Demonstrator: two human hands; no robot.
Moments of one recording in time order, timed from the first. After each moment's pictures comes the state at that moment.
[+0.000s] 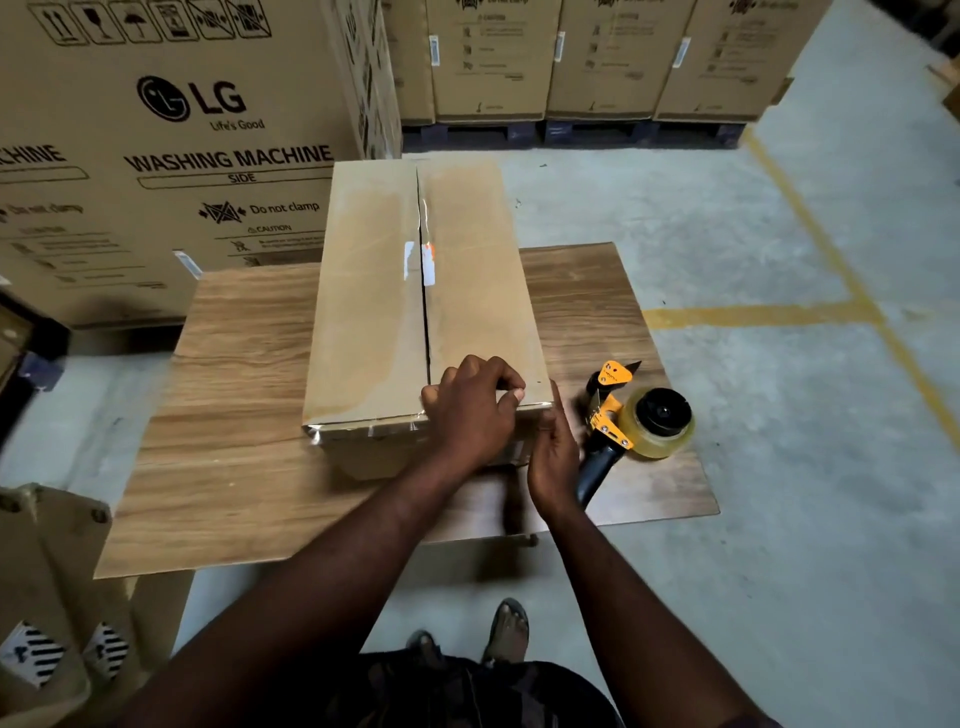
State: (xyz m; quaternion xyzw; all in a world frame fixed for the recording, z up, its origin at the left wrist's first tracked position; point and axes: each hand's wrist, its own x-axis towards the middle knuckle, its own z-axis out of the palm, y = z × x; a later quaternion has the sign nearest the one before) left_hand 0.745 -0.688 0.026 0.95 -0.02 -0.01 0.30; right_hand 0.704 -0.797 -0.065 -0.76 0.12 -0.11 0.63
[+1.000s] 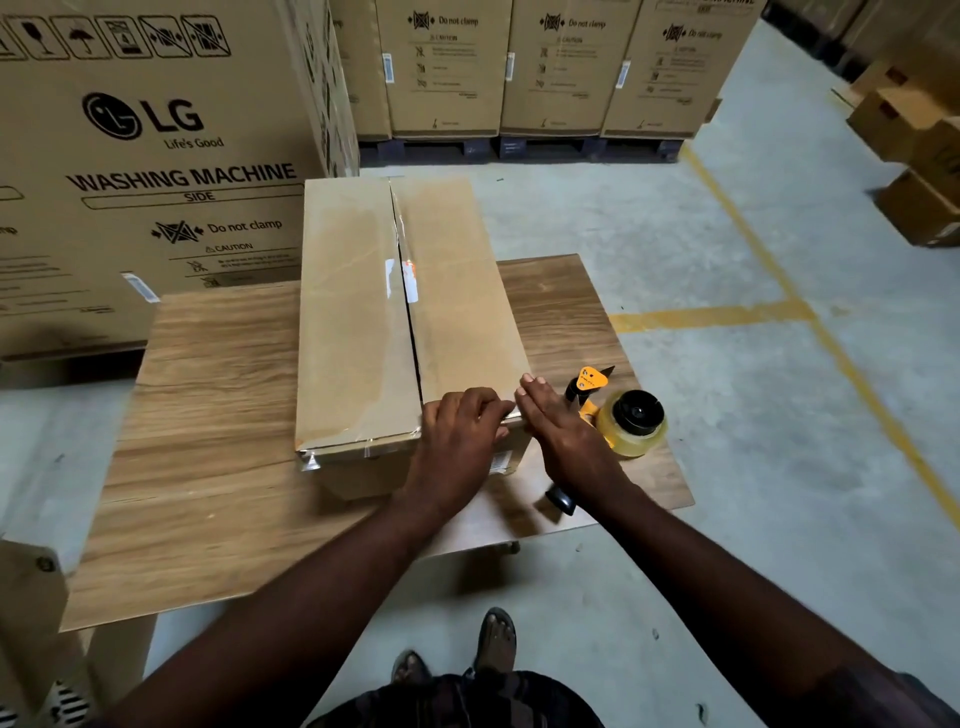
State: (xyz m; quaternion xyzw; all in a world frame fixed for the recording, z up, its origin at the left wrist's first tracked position) left_hand 0.731 -0.662 -0.010 0.95 -0.23 0.15 0.16; right_hand 0.714 -0.853 -0.027 -0.95 -0.20 -0.16 0.20
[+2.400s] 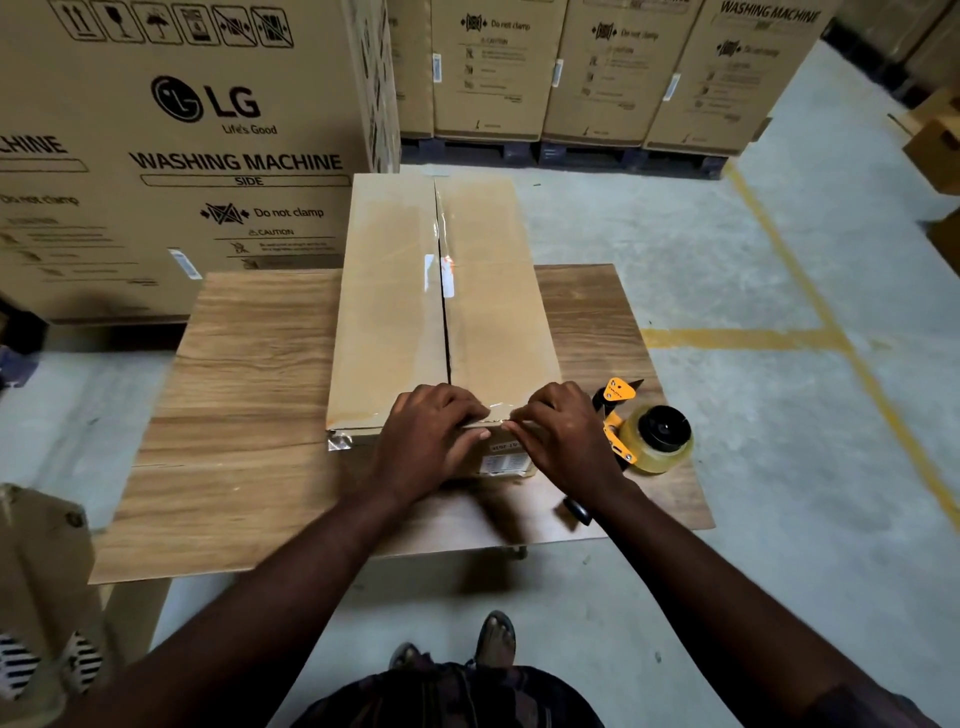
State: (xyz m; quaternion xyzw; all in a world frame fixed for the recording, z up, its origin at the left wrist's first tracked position) left_hand 0.734 -0.594 0.003 0.93 -0.22 0.11 0.27; right_hand 0.727 -0.818 0.004 -0.92 -0.22 -0.20 0.25
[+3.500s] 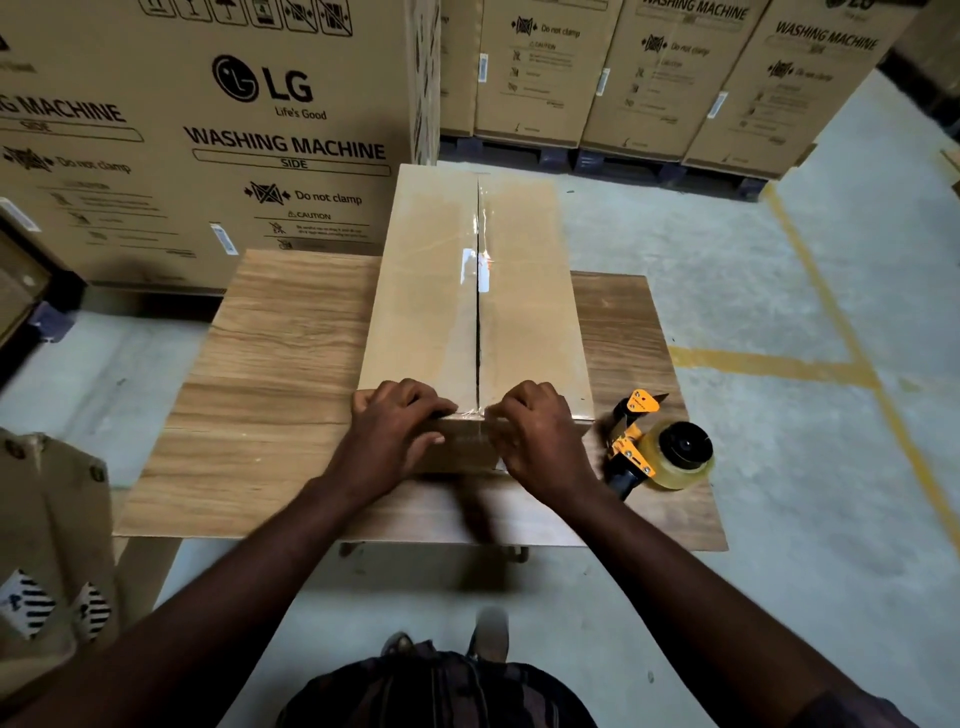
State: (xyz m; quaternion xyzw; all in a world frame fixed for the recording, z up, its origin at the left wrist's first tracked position) left_hand 0.713 -0.529 0.006 0.95 -0.19 0.10 0.24; right_hand 0.727 -0.762 0.008 -0.93 -0.24 -0.14 0.24
